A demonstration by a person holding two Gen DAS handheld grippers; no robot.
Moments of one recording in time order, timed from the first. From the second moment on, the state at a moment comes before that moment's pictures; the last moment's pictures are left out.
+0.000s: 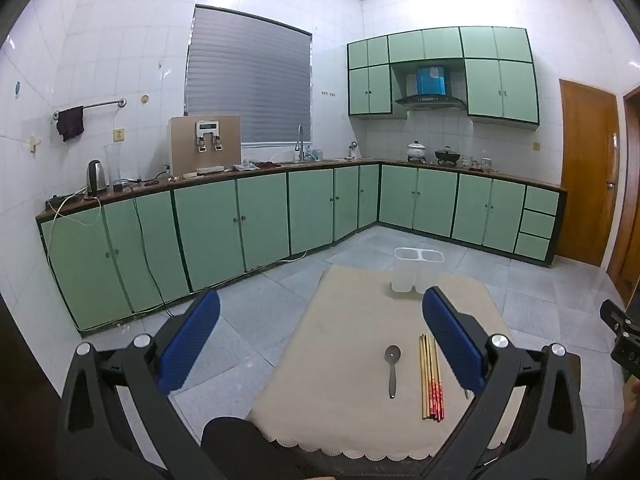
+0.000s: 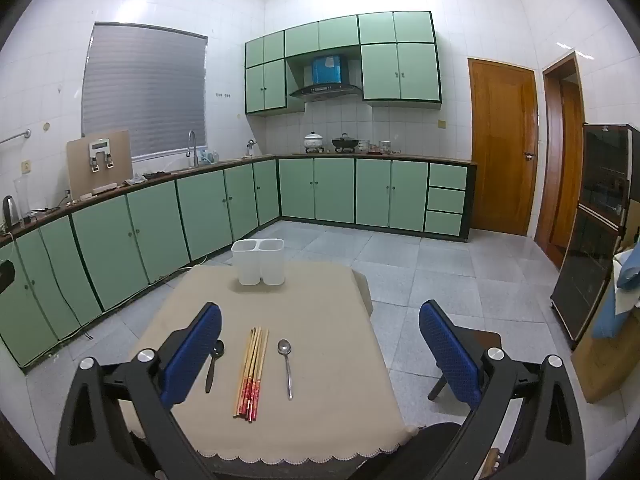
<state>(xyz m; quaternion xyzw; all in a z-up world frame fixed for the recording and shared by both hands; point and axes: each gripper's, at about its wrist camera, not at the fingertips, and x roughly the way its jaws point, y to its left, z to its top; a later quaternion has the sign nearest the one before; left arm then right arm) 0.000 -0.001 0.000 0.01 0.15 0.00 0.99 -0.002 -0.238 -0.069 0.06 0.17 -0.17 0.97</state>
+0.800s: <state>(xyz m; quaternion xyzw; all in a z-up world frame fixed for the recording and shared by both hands) -0.004 -0.007 0.004 0.01 0.15 0.01 0.99 -0.004 -0.238 -0.067 0.06 0.16 -0.17 0.97</state>
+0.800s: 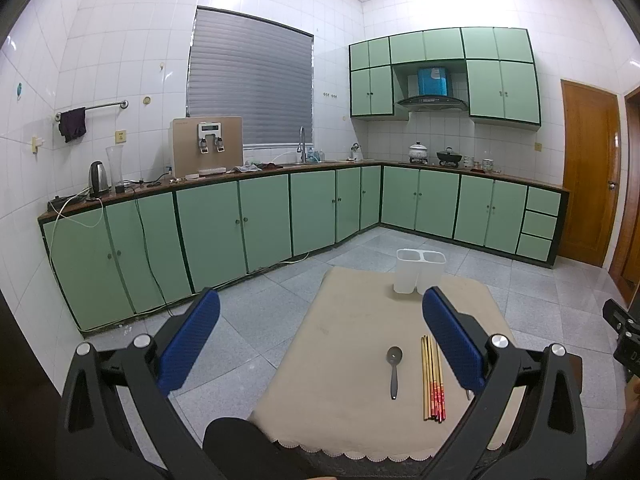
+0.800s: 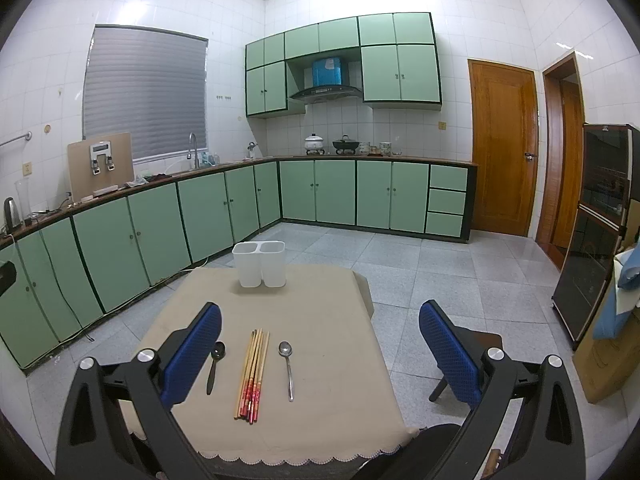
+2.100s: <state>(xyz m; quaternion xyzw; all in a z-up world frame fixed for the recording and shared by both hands) -0.003 -0.006 0.003 0.01 0.15 0.01 0.99 -0.004 -0.237 -0.067 0.06 0.16 -0.17 0.97</state>
